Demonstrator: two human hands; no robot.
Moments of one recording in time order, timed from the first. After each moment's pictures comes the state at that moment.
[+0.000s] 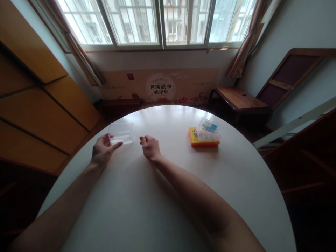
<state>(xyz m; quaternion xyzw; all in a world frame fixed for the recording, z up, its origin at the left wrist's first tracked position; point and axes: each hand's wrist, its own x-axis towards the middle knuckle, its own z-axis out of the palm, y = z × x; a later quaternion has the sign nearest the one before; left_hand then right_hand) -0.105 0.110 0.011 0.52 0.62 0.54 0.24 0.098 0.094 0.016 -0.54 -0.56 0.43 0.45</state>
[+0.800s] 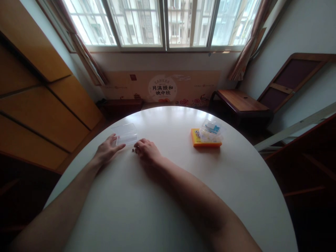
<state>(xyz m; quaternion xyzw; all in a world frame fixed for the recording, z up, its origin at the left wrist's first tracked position) -0.144 0.104 0.026 0.64 0.72 0.23 0.13 0.073 0.083 0.004 -0.41 -0.83 0.21 0.32</state>
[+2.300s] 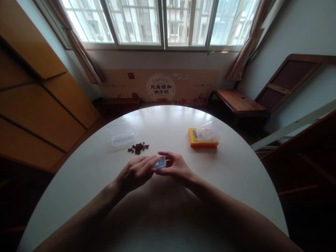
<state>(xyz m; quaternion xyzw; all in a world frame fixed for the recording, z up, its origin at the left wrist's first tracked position) -0.002 0.013 0.027 0.93 0.21 0.30 -0.08 0.191 -0.002 0.005 -0.35 -0.46 0.67 0.46</state>
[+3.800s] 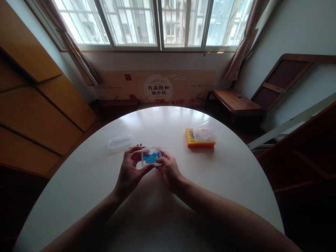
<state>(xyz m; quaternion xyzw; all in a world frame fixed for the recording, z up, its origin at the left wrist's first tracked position) 0.025 0.008 0.014 0.65 0.44 0.51 0.34 0.168 -0.001 0.025 -0.29 -0.24 0.71 0.59</state>
